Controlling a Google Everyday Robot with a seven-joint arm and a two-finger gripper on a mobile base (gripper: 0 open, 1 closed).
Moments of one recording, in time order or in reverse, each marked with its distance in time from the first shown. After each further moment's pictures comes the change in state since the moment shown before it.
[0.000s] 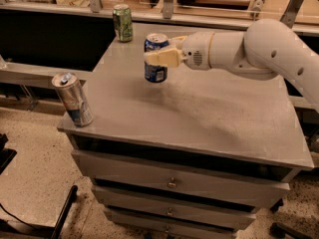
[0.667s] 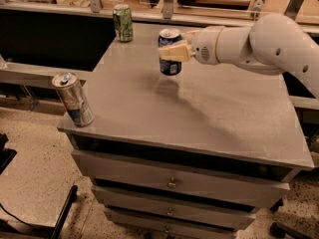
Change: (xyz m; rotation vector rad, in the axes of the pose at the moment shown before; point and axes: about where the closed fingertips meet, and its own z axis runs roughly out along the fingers) arm 0.004 -0.049 -0.017 0.171 0.054 -0.077
